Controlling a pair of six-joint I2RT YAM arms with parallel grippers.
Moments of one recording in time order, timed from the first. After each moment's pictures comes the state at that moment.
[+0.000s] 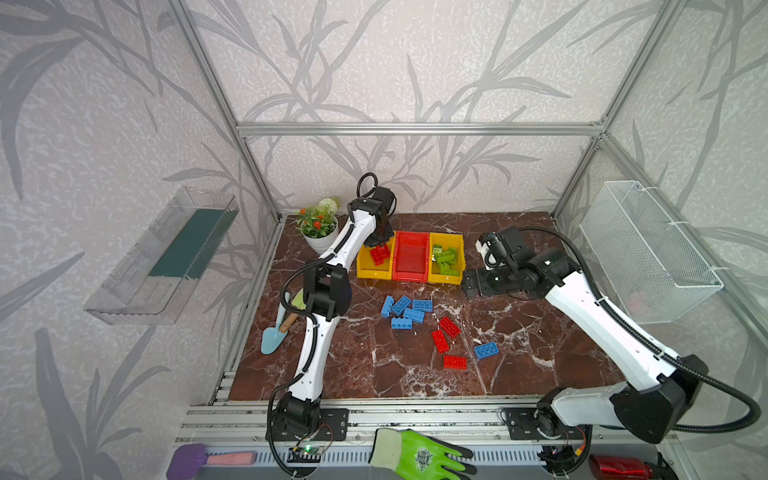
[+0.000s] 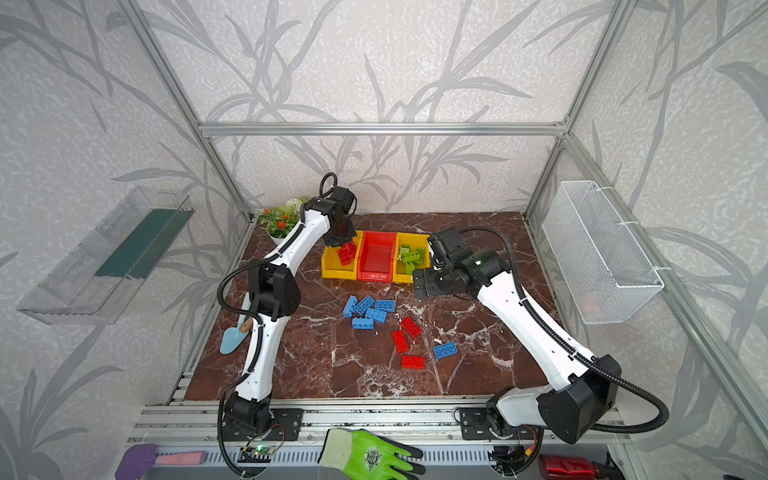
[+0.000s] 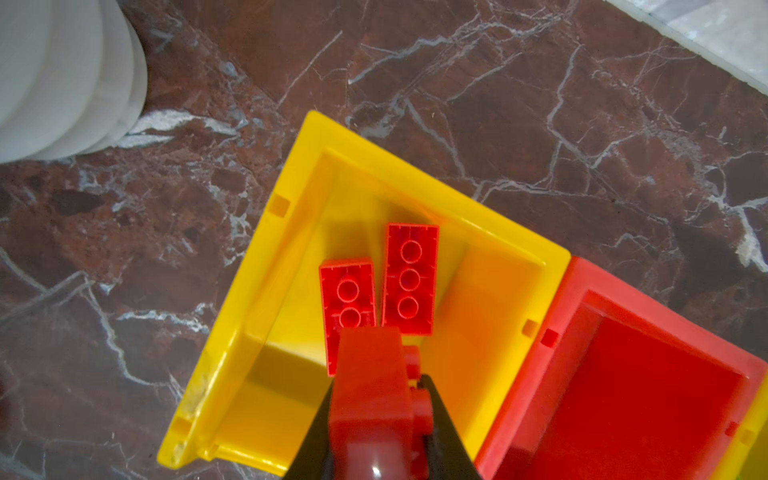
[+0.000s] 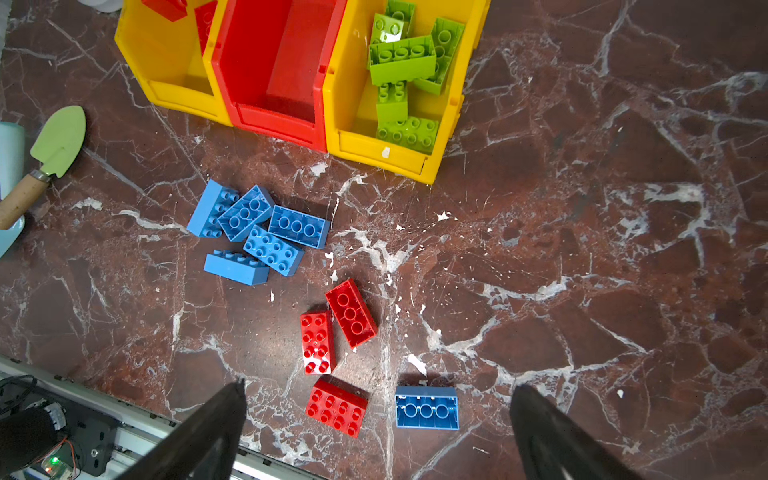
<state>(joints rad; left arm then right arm) -0.31 2.46 2.45 -1.20 -0.14 -0.68 0.54 1.38 1.43 -1.10 0.01 0.36</state>
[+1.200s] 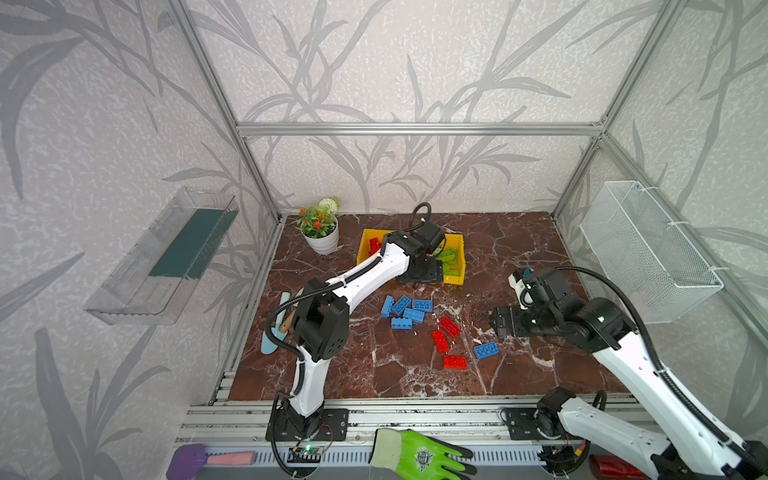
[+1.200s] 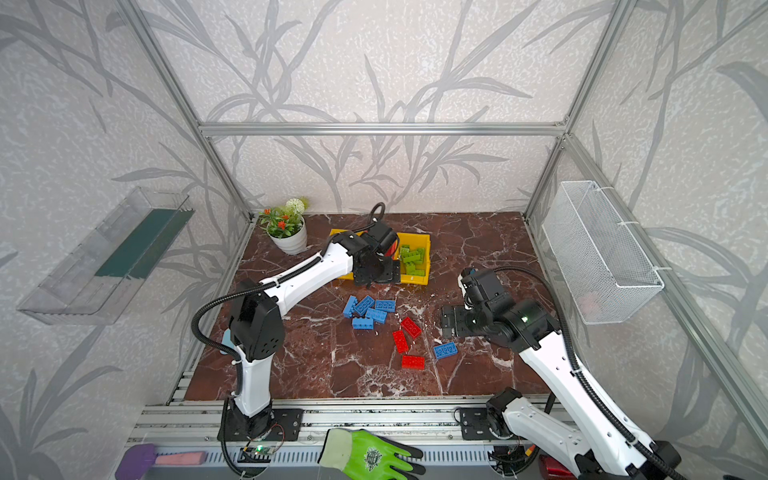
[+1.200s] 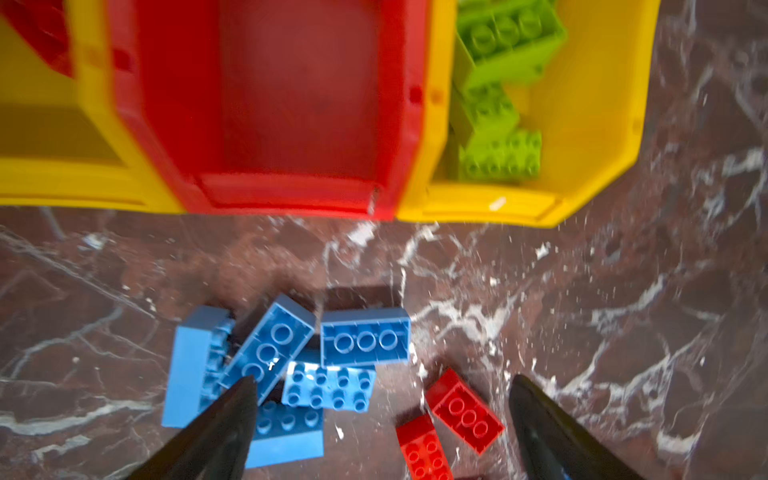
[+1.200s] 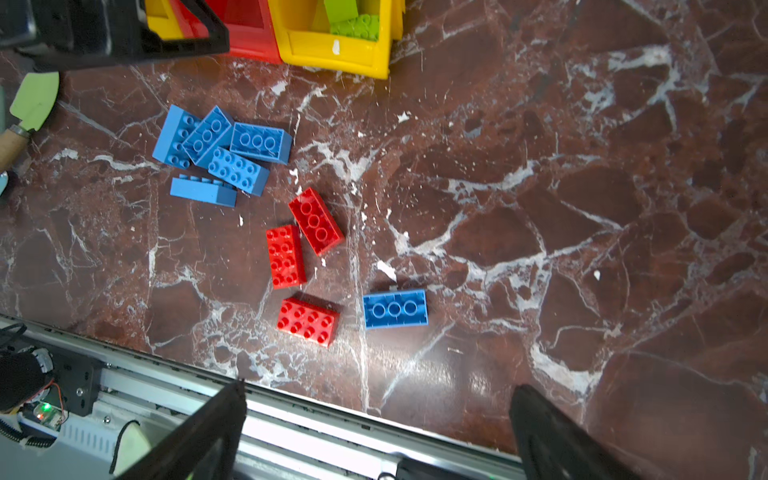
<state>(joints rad) -0.74 2.00 1.78 -0.99 -0.05 -0.67 0.52 0.89 1.07 -1.21 0.00 0.44</state>
